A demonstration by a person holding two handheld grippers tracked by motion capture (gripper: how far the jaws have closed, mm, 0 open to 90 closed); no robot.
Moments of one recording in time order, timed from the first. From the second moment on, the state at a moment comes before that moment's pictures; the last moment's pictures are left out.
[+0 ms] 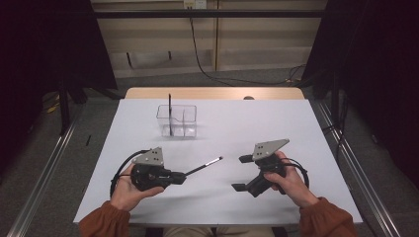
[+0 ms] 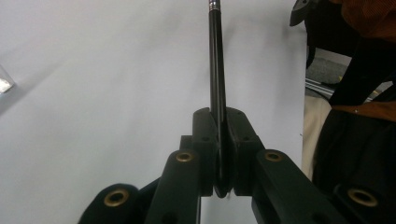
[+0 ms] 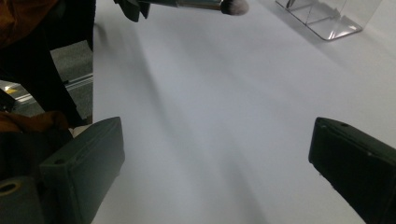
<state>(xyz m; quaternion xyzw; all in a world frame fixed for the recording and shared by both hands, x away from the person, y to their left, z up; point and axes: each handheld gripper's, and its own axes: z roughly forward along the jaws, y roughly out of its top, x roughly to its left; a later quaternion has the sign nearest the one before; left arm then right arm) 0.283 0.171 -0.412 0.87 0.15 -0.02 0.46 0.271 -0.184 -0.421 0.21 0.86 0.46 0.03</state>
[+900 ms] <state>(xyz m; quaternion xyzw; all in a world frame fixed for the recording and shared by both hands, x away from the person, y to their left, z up) 0.281 0.170 -0.410 0.83 0.15 -0.01 0.53 0.259 -0.175 -0.419 0.21 0.79 0.58 0.04</state>
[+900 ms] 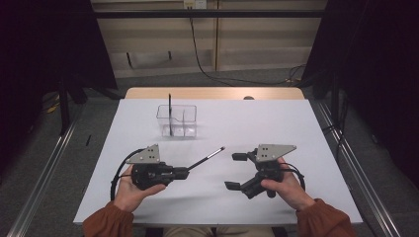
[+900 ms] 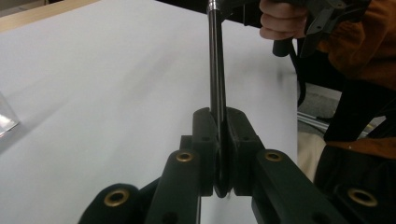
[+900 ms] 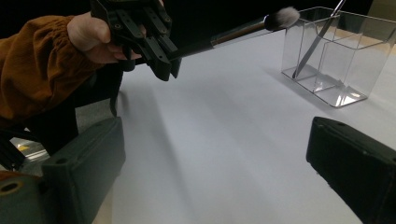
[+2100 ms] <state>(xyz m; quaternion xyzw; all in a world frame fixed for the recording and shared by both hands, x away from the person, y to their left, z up) 0.273 0.146 -0.429 0.80 0.14 -0.02 0.59 0.262 -0.169 -0.404 0.22 0.75 0.61 0.06</state>
